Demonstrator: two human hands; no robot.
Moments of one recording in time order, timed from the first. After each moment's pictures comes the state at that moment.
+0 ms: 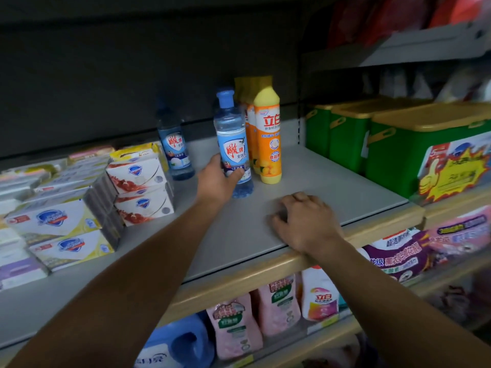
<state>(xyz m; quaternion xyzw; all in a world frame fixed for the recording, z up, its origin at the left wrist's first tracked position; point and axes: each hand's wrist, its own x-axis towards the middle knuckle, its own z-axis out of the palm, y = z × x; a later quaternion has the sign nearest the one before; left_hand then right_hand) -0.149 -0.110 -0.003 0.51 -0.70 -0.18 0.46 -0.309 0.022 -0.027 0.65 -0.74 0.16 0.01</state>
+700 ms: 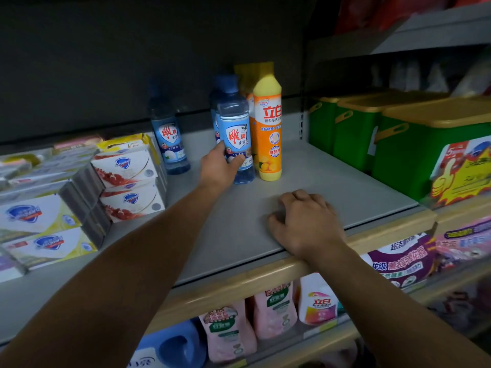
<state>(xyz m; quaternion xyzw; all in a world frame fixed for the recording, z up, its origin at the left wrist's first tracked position) -0.167 -0.145 -0.002 0.52 -0.72 -0.17 0.43 -0.309 0.022 -0.027 0.66 -0.73 0.18 0.00</state>
